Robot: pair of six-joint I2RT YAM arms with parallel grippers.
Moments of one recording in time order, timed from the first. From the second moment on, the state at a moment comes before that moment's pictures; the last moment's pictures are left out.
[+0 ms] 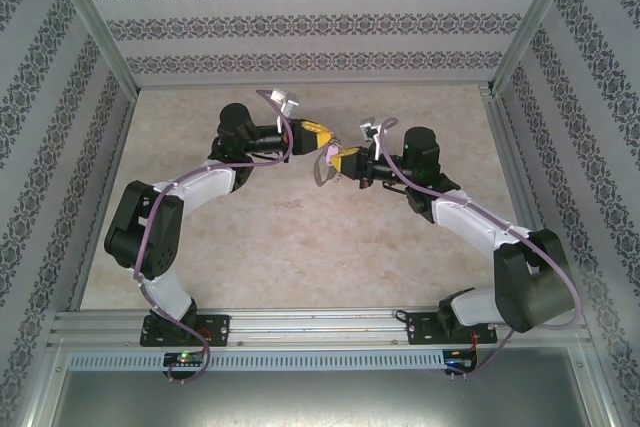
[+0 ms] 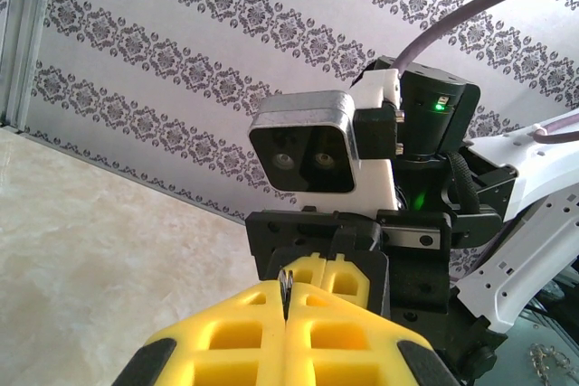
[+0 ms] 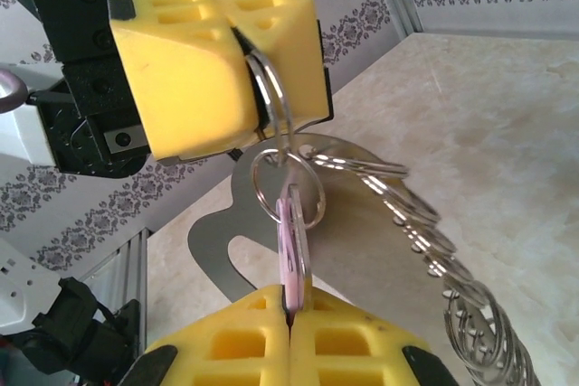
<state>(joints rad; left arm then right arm) -0.37 1.73 1.09 0.83 1.10 -0.56 0.37 1.37 0.78 0.39 -0.88 0.38</state>
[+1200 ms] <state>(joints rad) -0.37 1.69 0.96 0.93 0.96 -0.58 0.34 1.11 0.57 0.34 -0.54 0.51</state>
